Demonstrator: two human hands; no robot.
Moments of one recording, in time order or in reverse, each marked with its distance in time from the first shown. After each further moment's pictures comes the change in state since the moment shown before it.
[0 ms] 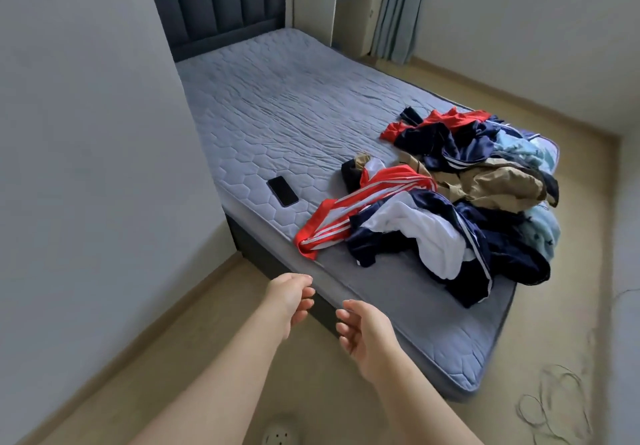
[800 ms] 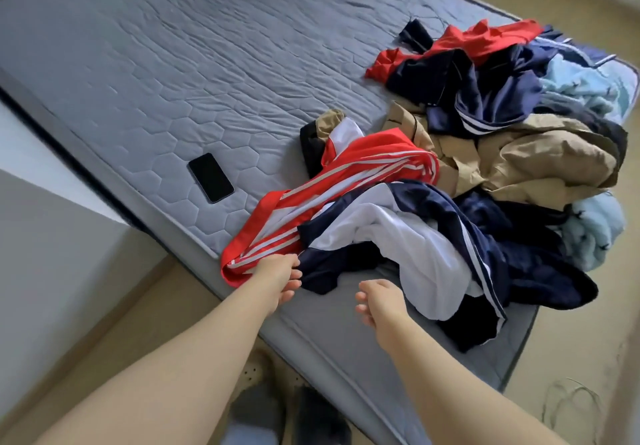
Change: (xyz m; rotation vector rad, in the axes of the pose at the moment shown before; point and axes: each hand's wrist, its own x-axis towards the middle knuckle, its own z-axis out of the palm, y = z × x) left_hand 0.280 0.107 0.227 0.165 0.082 -0.262; right_hand 0.319 -0.206 -0.094 -0.293 0.138 0.081
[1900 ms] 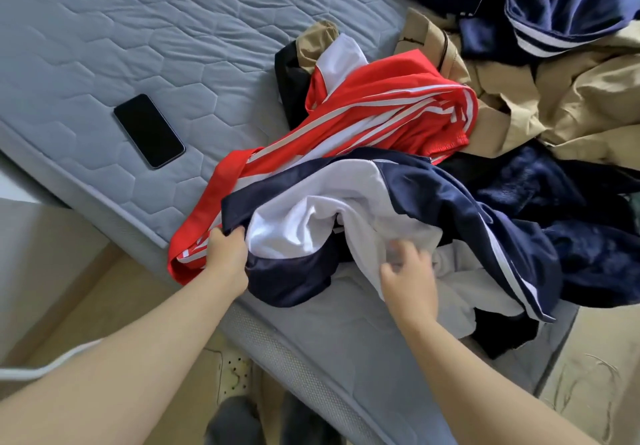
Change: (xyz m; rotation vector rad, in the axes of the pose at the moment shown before) left_hand 0.194 -0.034 0.032 -0.286 0.253 0.109; right_hand 0.167 0.034 -0.009 -0.678 0.289 -0.420
